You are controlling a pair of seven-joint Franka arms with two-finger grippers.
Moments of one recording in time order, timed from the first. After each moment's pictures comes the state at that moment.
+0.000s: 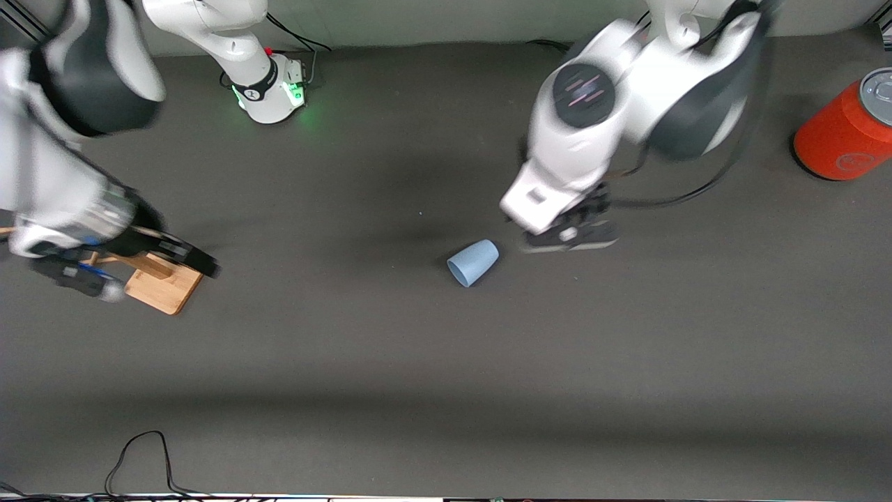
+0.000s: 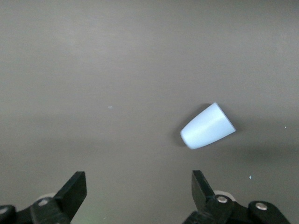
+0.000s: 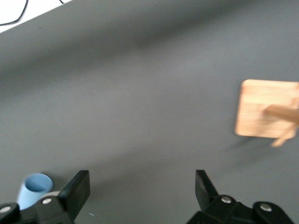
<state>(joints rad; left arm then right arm) -0.40 0.49 -0.32 -1.28 0.18 1.63 -0.74 0.03 0.11 0.06 -1.57 0.04 1.72 0.41</state>
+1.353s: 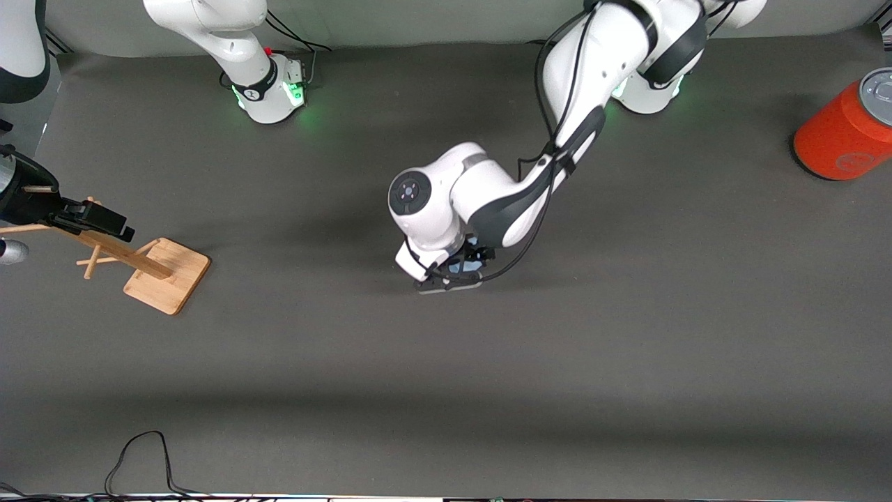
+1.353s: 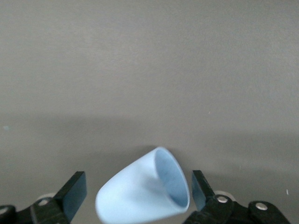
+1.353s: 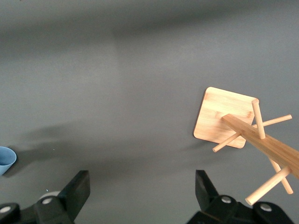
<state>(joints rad) -0.63 0.99 -0.30 -0.96 0.40 1.78 -1.03 -0.04 0.04 0.00 -1.62 0.05 1.66 0.14</state>
